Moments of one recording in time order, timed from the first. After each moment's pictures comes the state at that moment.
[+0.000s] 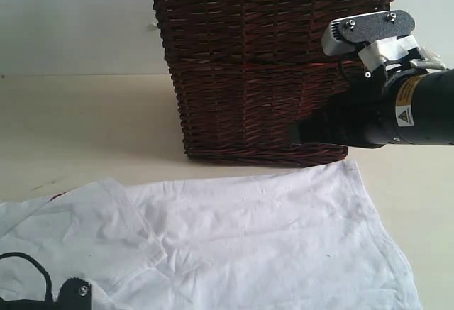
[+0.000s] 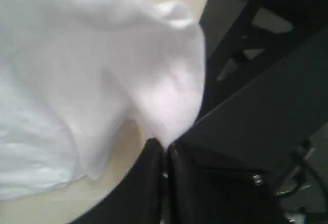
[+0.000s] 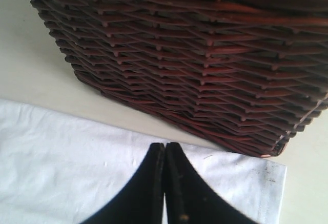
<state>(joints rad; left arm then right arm) -0.99 1.37 -0.62 -0.01 1.20 0.36 0.38 1.35 -0.72 -0.41 0.17 0.55</state>
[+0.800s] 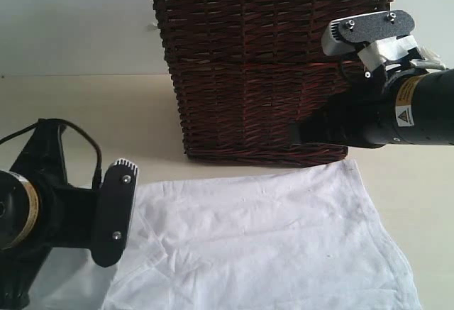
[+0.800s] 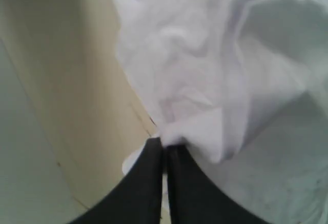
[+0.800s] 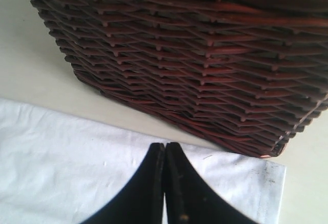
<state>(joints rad) -0.99 1.36 -0.67 0.83 0.85 0.16 0.38 1.35 -0.72 -0.41 0.17 0.54</state>
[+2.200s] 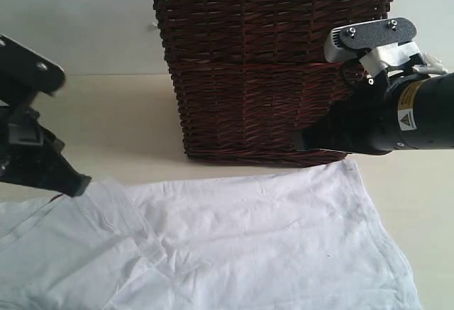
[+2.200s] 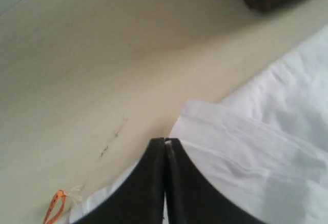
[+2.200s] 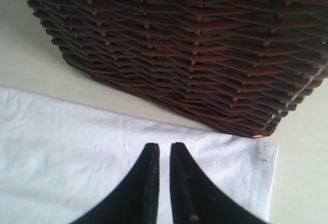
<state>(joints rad) -0.62 1.26 -0.68 0.82 0.49 -0.71 0.38 1.35 -0.72 -0.39 0.23 0.53</state>
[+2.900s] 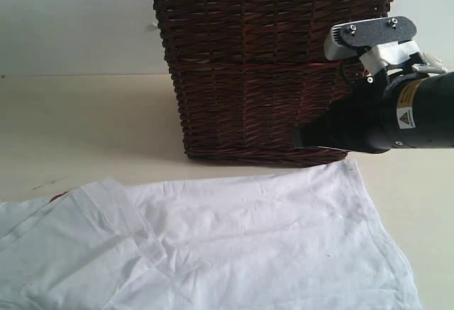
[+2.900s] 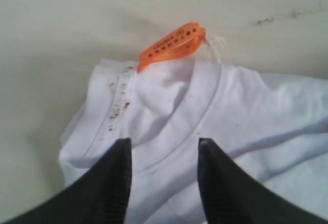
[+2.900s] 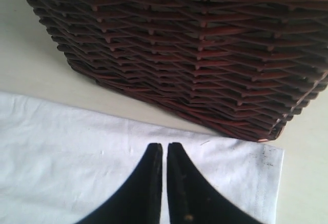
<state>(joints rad) 0.07 1.45 -0.60 0.13 0.42 -0.30 0.38 1.35 -0.72 -0.37 0.21 0.53</state>
